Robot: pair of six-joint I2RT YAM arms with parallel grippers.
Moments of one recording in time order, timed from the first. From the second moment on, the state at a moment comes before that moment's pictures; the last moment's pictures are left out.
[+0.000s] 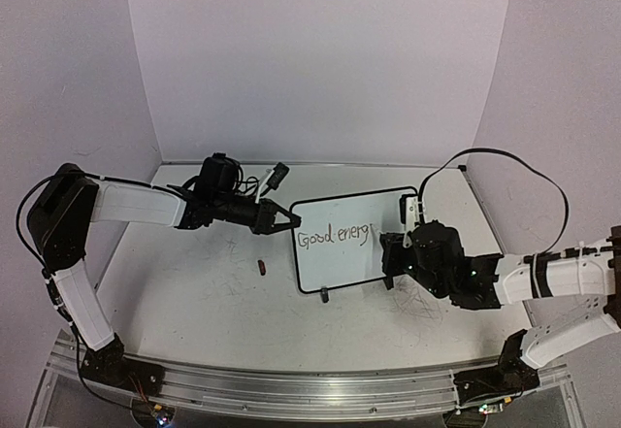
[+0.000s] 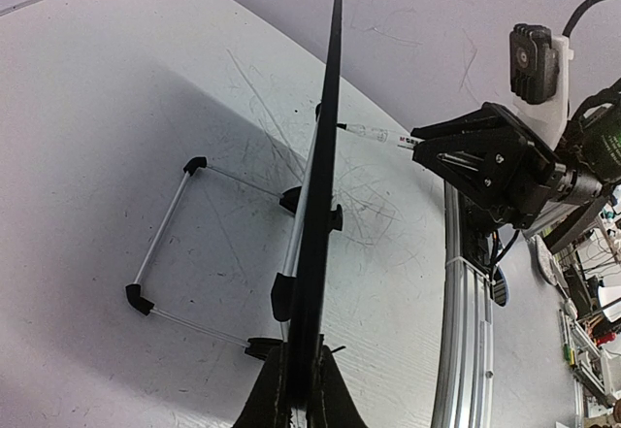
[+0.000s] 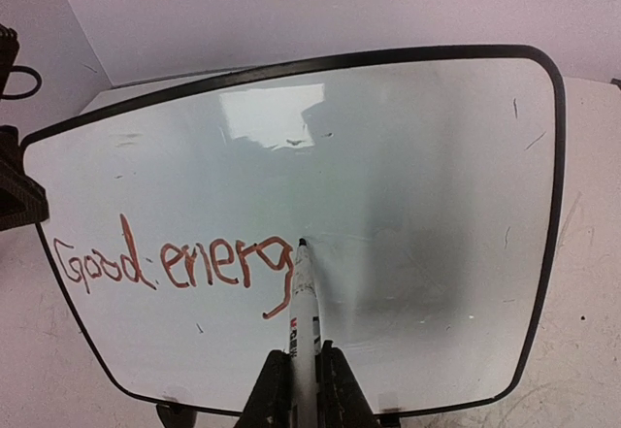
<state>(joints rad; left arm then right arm) -0.64 1.76 1.08 0.20 0.77 -0.21 0.96 1.28 0.58 0.25 0.55 0.46</state>
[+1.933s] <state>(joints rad) -0.64 1.76 1.08 0.20 0.77 -0.21 0.96 1.29 0.58 0.26 0.57 0.47</state>
